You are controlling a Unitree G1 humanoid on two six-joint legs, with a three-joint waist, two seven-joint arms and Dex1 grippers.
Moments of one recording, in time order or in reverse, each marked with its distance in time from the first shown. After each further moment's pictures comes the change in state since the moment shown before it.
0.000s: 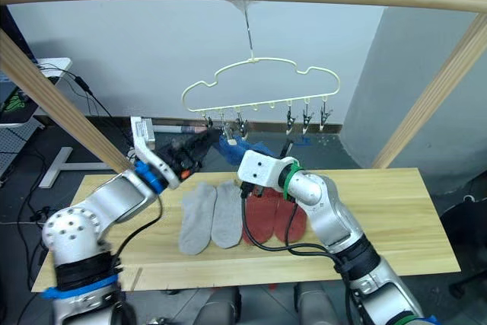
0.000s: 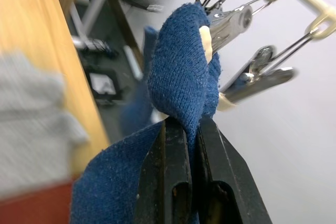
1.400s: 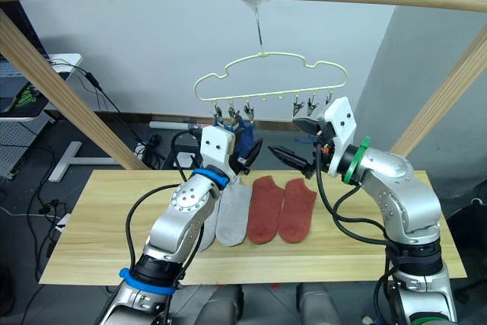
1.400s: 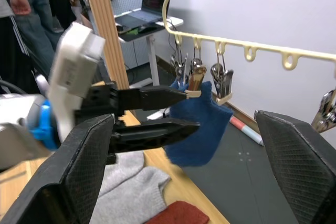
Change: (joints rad) left arm -0.074 -0.268 -0.538 0.264 1.314 -0.875 -0.212; right arm 0.005 -0.251 -0.446 -0.366 0.832 0.564 0.190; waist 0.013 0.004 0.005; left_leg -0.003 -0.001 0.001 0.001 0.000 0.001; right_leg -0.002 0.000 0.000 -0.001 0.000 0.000
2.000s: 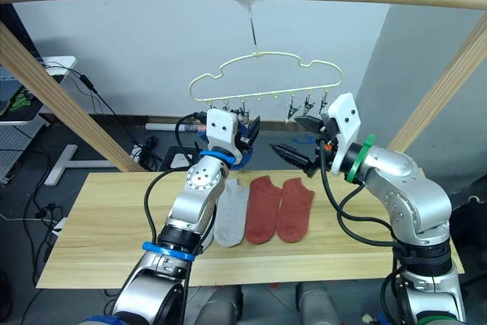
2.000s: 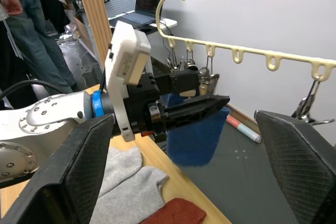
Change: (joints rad) left arm -0.214 -0.090 0.087 0.366 0.090 -0.200 0.031; right arm -0.011 -0.048 0.001 -0.024 0.074 0.024 -0.070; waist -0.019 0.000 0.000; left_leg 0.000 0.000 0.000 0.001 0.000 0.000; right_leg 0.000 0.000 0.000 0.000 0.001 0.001
